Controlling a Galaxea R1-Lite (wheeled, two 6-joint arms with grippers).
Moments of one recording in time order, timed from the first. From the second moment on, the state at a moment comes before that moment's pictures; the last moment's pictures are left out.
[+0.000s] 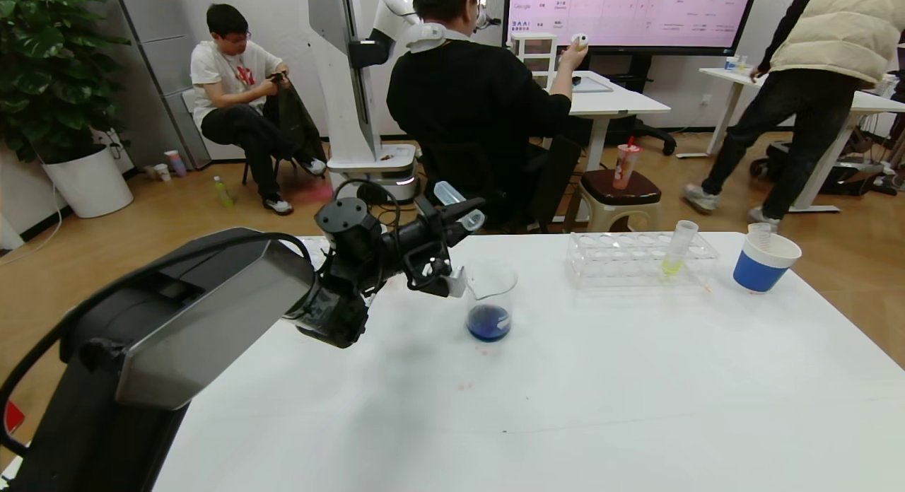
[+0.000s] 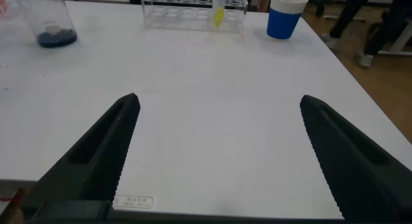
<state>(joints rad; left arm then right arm) -0.40 2.45 -1.40 -1.40 -0.65 1.50 -0.01 0.00 0.00 0.00 0.01 -0.02</state>
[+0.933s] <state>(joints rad) -0.60 2.24 -1.40 -1.18 0.65 0.39 -0.01 0.00 0.00 0.00 0.01 -0.02</state>
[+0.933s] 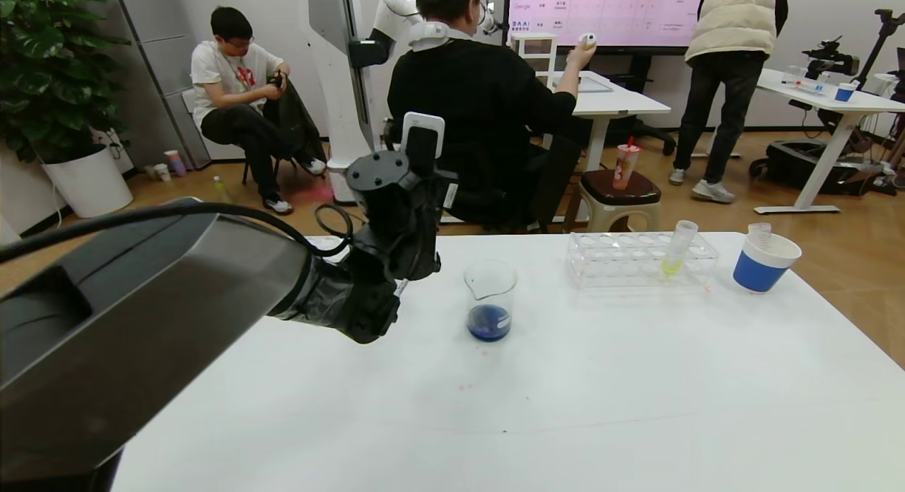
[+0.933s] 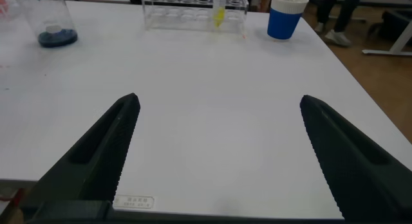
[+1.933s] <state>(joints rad) -0.55 2.04 -1.20 -0.90 0.70 -0.04 -0.01 0.00 0.00 0.00 0.01 -0.02</state>
